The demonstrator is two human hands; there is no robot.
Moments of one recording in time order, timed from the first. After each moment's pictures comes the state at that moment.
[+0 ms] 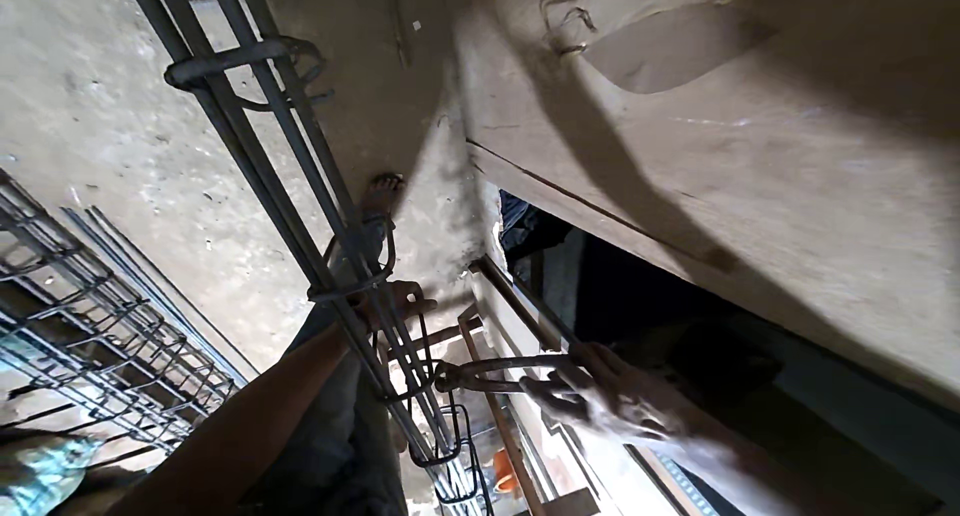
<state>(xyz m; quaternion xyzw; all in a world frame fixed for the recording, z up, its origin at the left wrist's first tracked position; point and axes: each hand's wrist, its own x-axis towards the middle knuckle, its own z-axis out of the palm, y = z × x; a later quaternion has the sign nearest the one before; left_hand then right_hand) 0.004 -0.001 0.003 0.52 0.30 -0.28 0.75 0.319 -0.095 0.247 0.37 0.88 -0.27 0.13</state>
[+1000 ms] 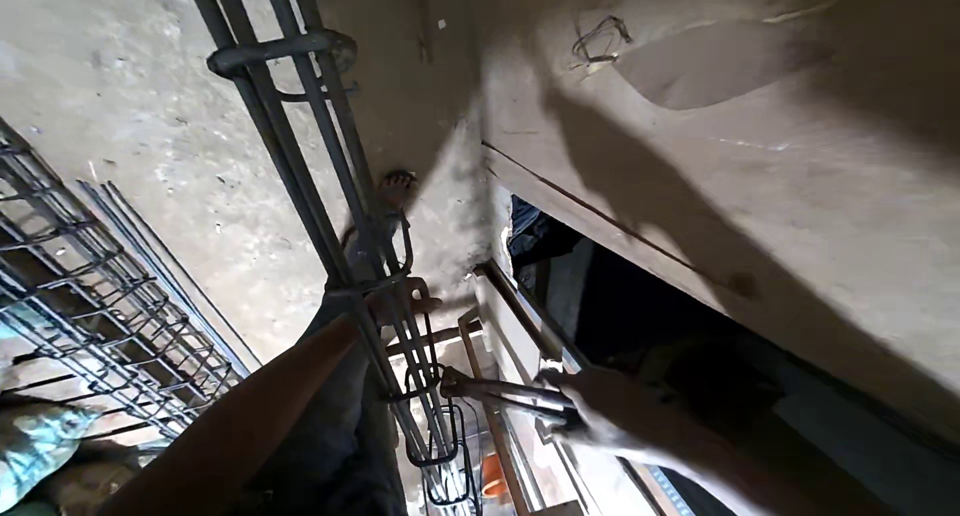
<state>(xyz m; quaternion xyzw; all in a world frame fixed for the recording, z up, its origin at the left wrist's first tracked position) 0.004 0.007 0.007 0.51 0.32 -0.28 0.75 0.301 -0.042 0.239 0.41 0.42 -0.71 0.39</state>
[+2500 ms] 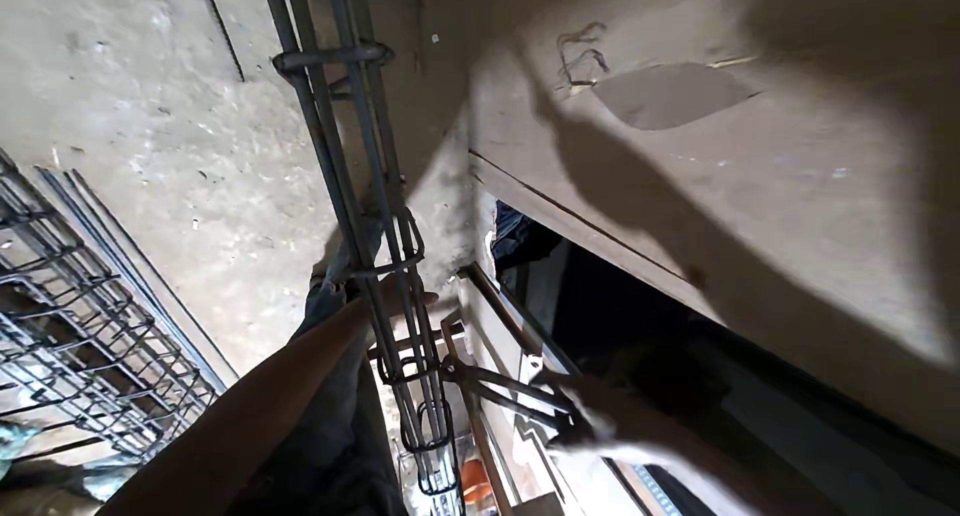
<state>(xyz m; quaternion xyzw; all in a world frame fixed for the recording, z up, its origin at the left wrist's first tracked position) 0.007 0.007 0.012 0.53 0.33 -0.28 0.73 0.295 -0.052 0.274 0.49 0.33 -0.75 0.28</state>
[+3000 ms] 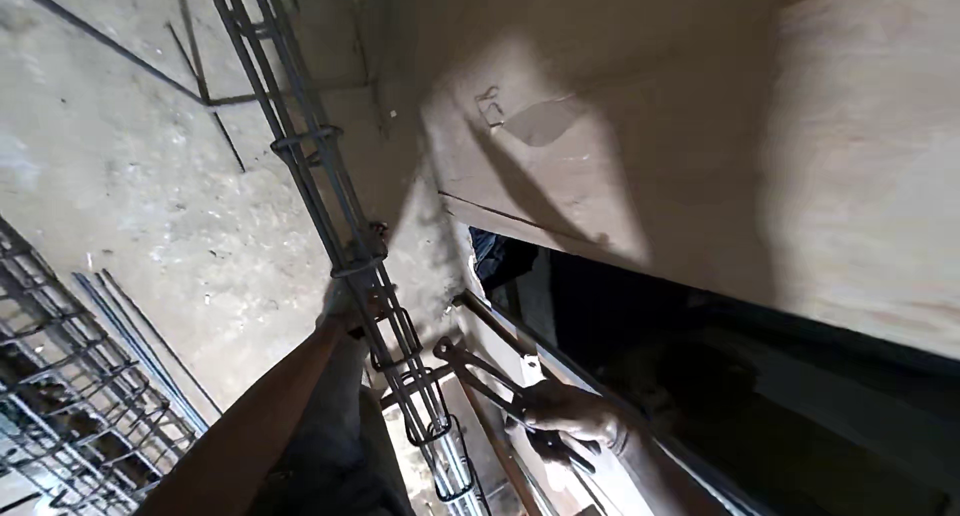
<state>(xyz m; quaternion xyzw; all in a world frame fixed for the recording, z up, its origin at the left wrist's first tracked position) -0.034 0.020 0.020 0.52 0.43 -0.17 0.72 0.289 -0.137 0.296 0.41 0.03 -0.91 -0.08</state>
